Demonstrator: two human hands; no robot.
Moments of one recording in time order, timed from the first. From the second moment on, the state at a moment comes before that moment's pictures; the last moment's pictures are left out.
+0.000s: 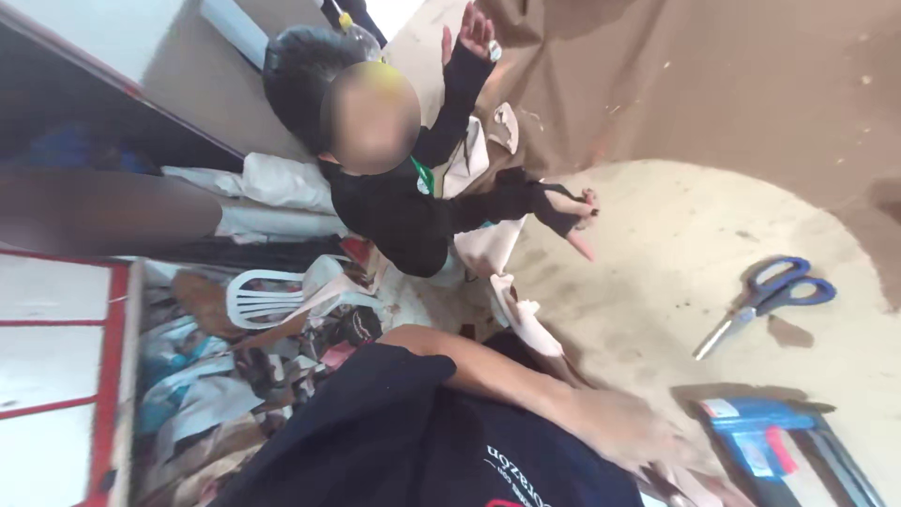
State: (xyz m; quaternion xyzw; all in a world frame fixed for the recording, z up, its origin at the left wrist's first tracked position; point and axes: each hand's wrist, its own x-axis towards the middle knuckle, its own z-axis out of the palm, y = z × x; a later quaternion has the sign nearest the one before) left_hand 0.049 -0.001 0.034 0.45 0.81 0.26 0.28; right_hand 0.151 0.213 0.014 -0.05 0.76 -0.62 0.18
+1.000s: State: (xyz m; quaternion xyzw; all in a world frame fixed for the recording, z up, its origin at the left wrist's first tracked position) left_hand 0.002 0.016 -0.001 0.32 0.67 0.43 0.51; right_hand 0.094 0.237 -0.024 0.03 0.97 -0.20 0.13
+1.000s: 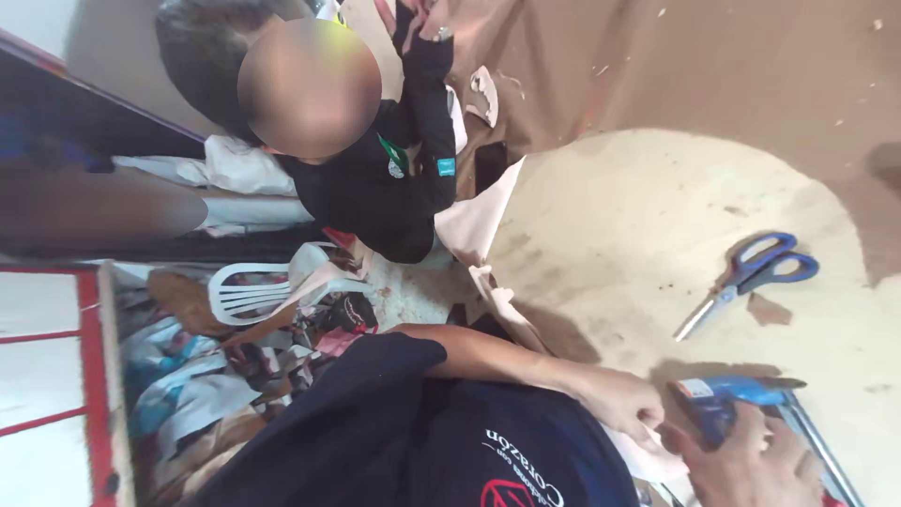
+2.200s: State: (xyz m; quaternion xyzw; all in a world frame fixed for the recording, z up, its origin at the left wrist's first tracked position) left_hand -0.017 -0.026 -0.041 0.37 0.62 0.43 0.54; right_hand 0.000 0.257 0.130 0.22 0.71 -0.44 0.50
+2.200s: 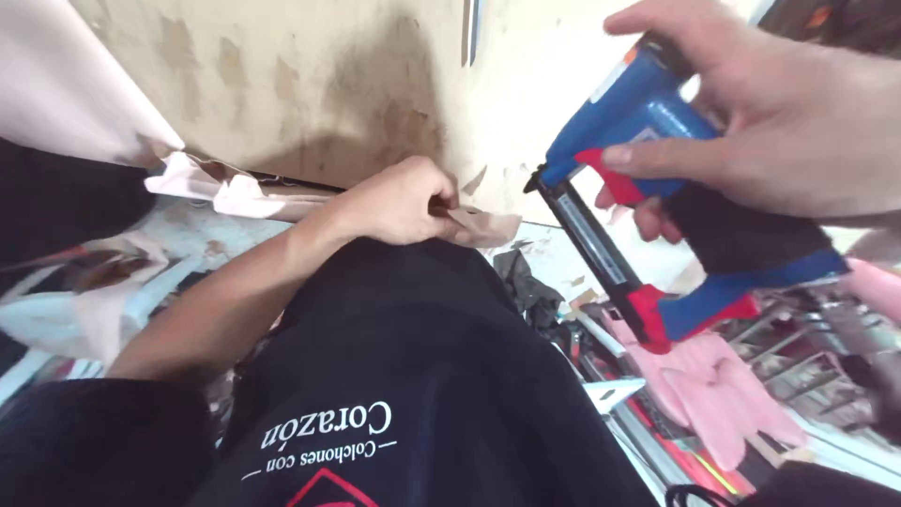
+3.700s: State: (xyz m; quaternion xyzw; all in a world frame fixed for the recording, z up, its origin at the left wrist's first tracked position) left_hand -0.029 -0.054 -0.028 0.42 0.72 0.21 0.51; right_hand -0.008 0.212 0.126 0.30 0.70 -0.43 0.49
